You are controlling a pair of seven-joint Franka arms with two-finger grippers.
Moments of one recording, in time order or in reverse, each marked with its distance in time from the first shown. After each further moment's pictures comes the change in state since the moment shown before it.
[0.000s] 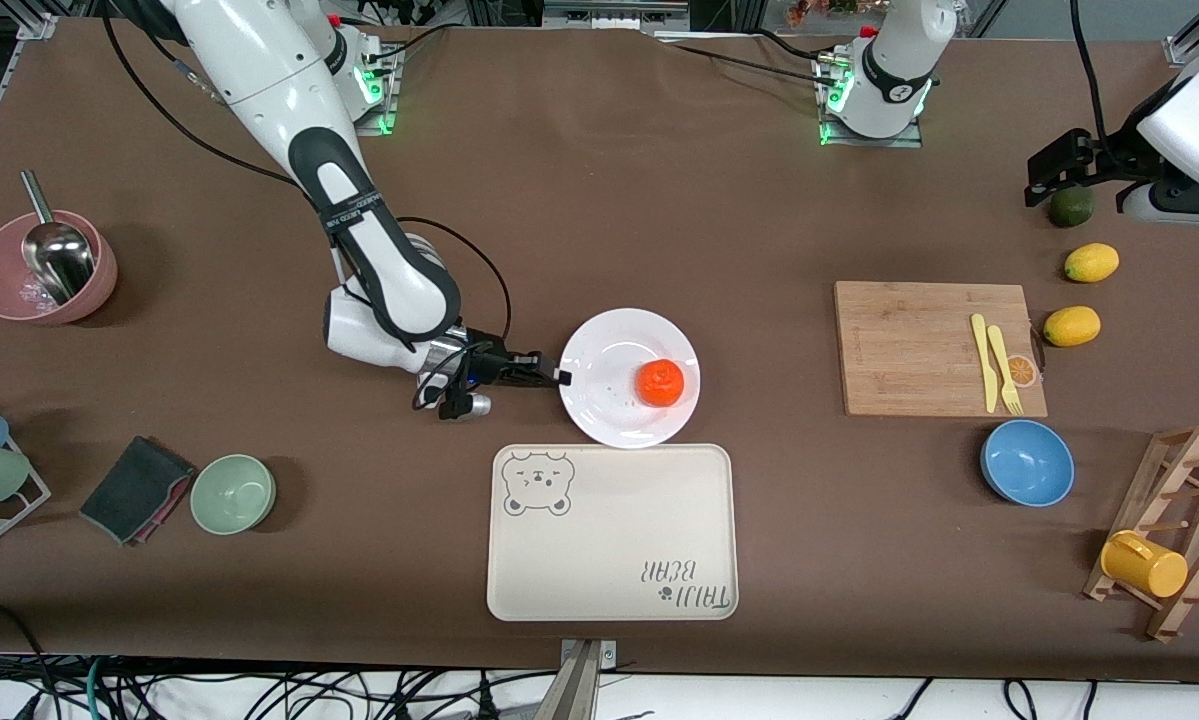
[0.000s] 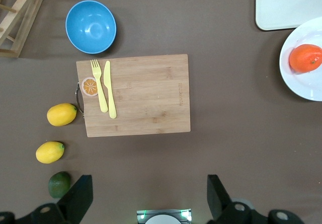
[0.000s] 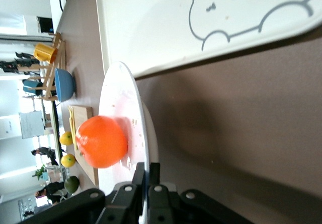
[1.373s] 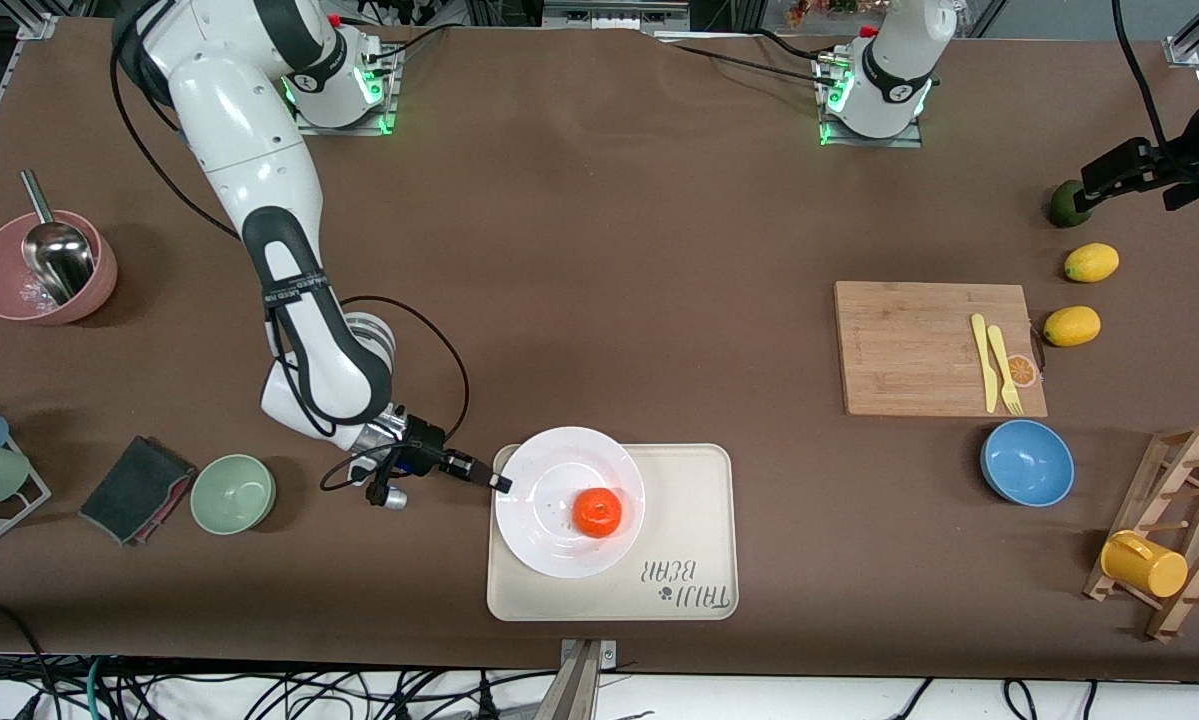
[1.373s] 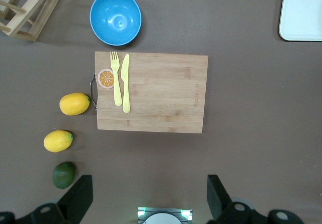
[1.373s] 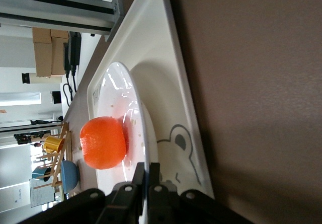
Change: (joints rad) left arm 0.086 0.004 0.016 -0.002 -0.003 -0.004 0.003; right arm -0.061 0.269 -0.098 0.387 0.025 0.037 0.091
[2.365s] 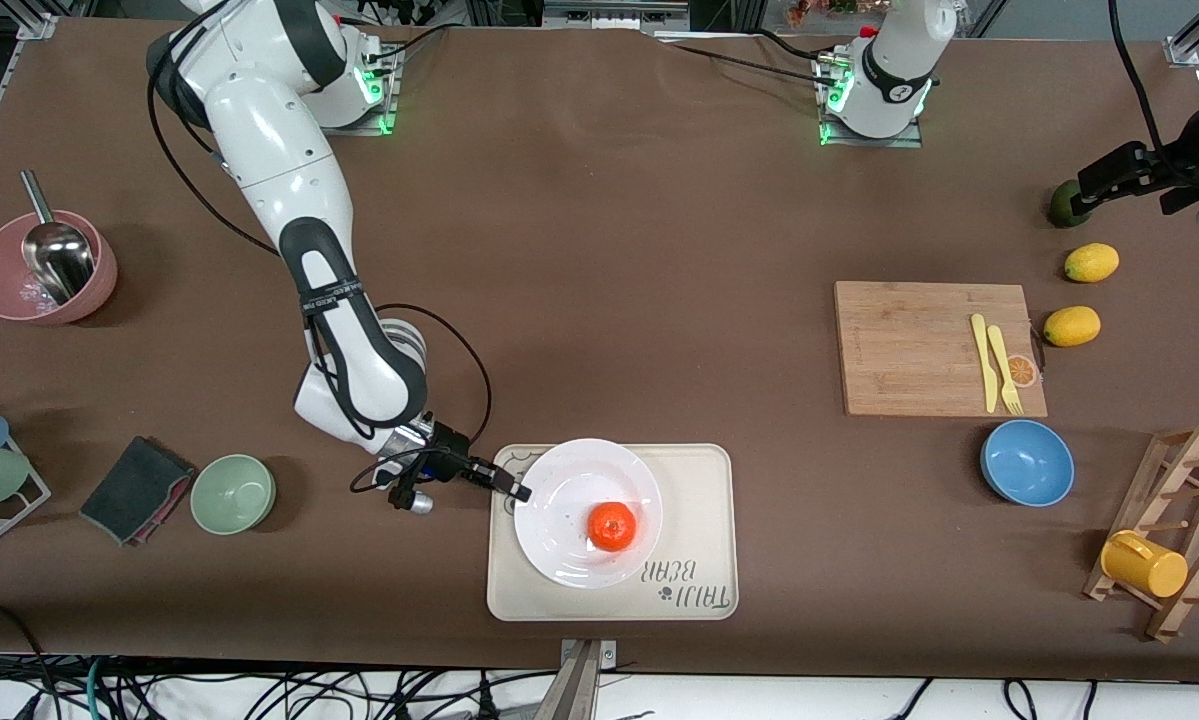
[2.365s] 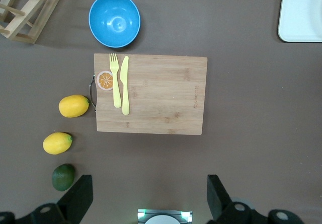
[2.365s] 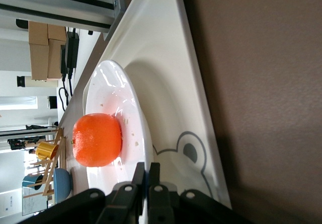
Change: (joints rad) left arm 0.000 0.004 -0.003 0.000 0.000 0.009 0.000; right arm 0.051 0.062 0.012 0.088 0.011 0.078 0.003
